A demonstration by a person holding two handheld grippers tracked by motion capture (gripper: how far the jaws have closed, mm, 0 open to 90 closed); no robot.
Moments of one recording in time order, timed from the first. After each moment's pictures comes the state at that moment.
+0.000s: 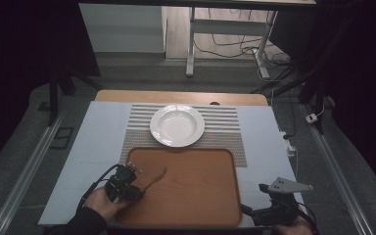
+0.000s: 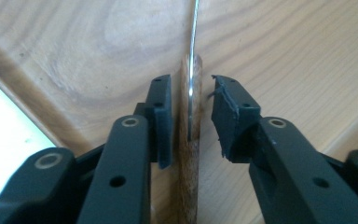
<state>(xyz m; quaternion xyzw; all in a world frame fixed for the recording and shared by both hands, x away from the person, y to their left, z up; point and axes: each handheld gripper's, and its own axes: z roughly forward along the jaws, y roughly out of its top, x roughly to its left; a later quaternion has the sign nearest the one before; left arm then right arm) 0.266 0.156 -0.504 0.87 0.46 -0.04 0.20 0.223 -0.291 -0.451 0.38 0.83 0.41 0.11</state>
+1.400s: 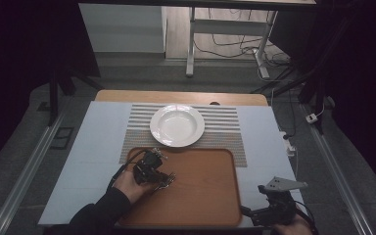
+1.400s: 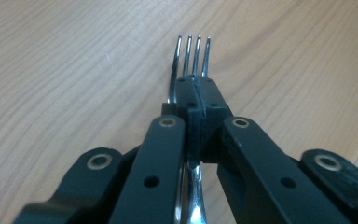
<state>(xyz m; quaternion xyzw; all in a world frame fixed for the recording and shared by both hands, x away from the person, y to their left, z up) 0.318 0.097 -0.498 0.89 0.38 -0.05 0.26 0.227 -0.288 -0.454 0.38 0.84 0.37 0.10</state>
